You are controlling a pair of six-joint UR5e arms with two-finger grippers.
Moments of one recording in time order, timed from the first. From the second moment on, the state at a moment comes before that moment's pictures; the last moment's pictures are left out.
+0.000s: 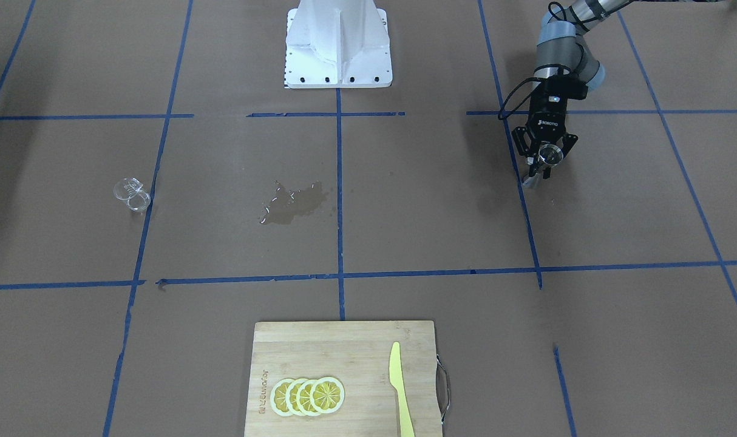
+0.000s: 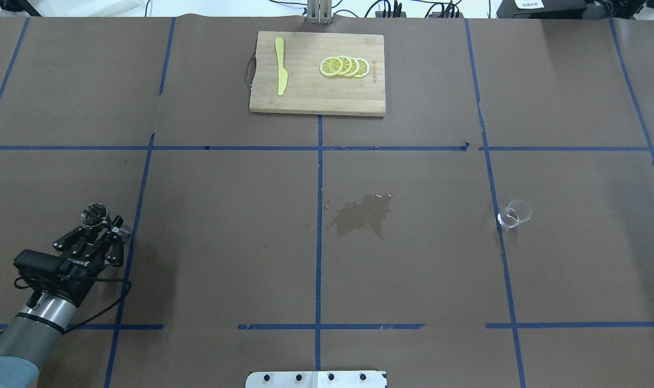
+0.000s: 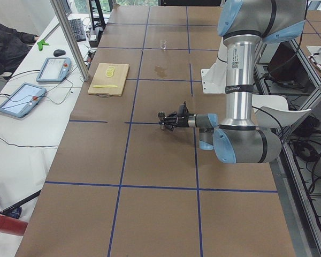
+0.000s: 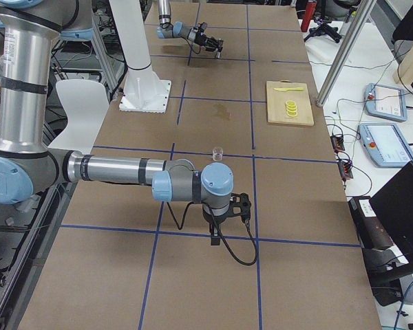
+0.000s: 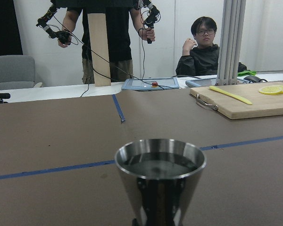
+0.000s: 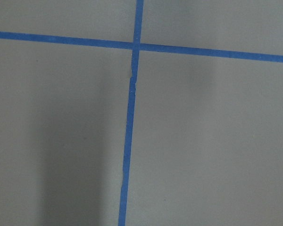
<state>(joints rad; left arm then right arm) -0.09 -1.51 -1.48 -3.11 -0.47 -0.91 1.54 -1.75 1.72 -1.50 2.31 -0.02</state>
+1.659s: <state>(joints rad) -0.10 -1.50 -1.53 -3.15 -0.41 -0.91 1.54 -1.75 1.72 -1.50 2.31 -0.02</state>
